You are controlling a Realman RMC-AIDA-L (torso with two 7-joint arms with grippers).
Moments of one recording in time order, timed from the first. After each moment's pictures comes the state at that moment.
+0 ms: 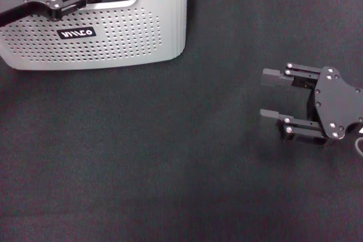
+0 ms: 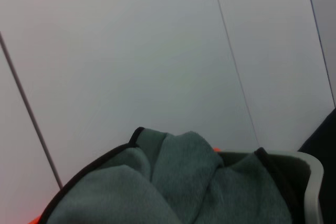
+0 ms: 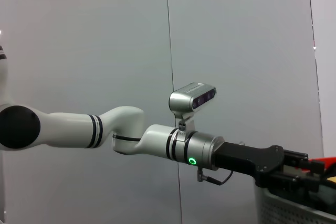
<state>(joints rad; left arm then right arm) -0.37 -2.08 0.78 1.07 1.71 1.28 -1.19 0.45 2.02 -1.13 -0.58 -1.38 -1.78 1.03</state>
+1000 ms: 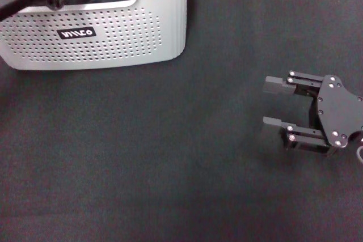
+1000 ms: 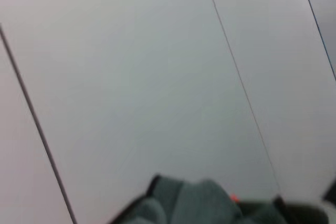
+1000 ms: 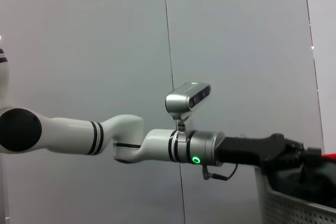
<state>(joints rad) -0.36 -2.10 0.78 1.00 1.55 1.27 -1.05 0.44 2.02 -1.13 -0.54 -1.38 -1.80 1.01</state>
